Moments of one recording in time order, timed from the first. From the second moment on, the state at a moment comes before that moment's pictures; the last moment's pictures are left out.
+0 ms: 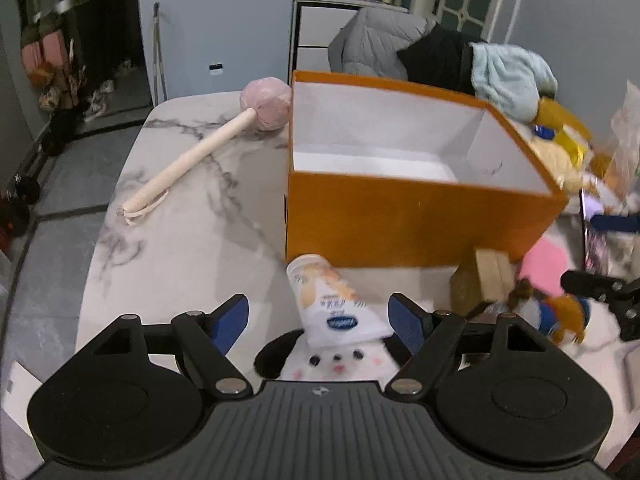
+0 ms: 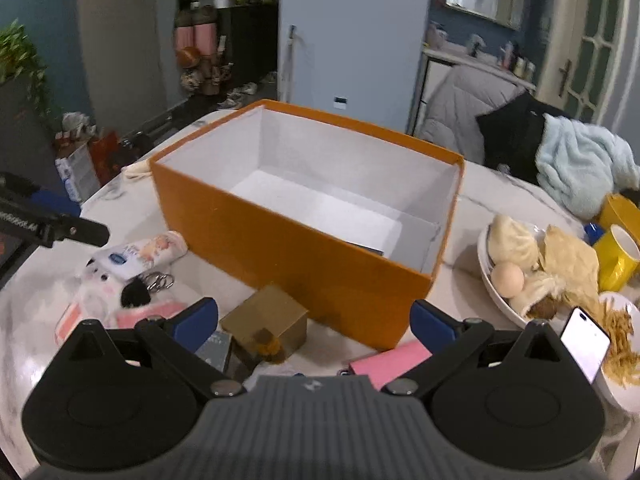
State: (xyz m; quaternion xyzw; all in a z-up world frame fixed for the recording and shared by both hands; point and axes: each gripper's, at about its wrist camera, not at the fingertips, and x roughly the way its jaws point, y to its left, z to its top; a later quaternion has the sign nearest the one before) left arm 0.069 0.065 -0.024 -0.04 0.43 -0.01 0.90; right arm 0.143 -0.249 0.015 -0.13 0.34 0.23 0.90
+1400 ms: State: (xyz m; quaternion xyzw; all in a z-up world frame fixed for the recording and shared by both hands) left arm 0.066 0.057 -0.079 -0.05 0.52 -0.08 0.85; right arm 0.120 -0.233 -0.063 -0.34 0.40 0.27 0.81
